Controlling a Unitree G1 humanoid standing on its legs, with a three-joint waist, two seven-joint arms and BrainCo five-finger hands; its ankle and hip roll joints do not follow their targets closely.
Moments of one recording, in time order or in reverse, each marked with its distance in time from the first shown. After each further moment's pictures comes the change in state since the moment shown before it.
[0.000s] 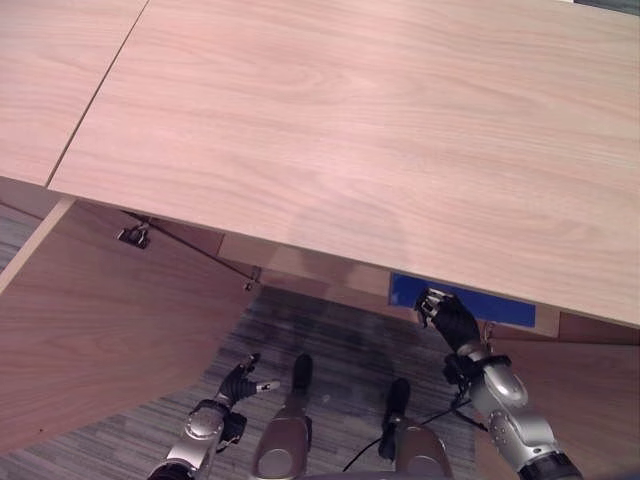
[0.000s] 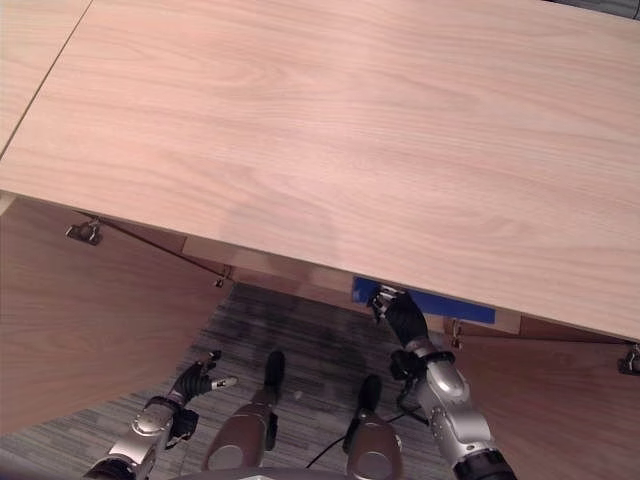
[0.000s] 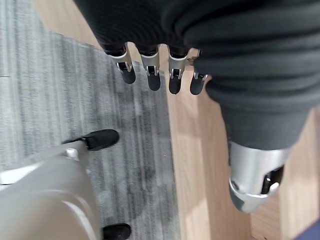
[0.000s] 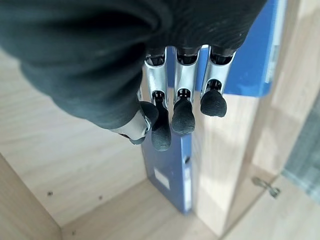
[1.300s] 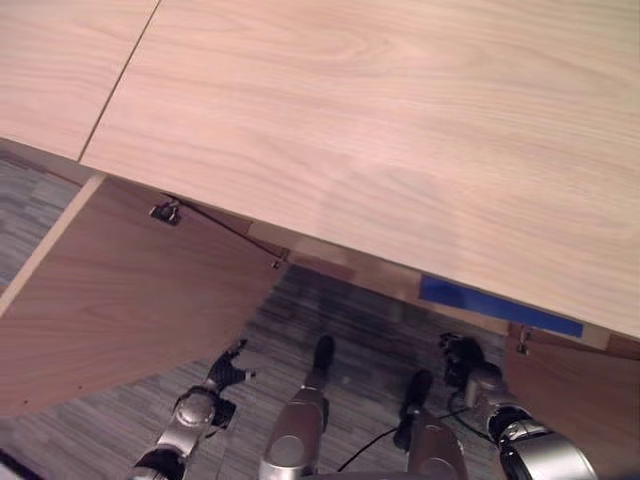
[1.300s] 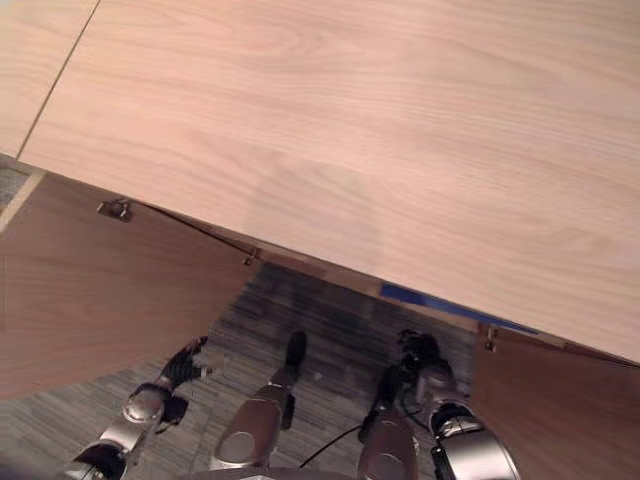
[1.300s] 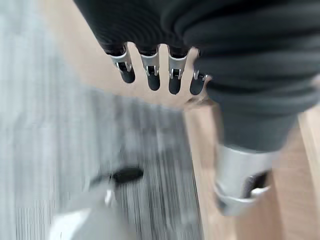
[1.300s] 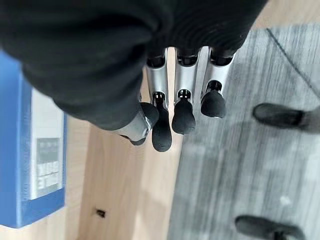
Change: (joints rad) left arm 0.043 0.068 -0.005 -0.030 -0.083 -0.009 -0.016; right arm -0.457 0.131 -0.135 1.062 -0.112 0.047 -0.234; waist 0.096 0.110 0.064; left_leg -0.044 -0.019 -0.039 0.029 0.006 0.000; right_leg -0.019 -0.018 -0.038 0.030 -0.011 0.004
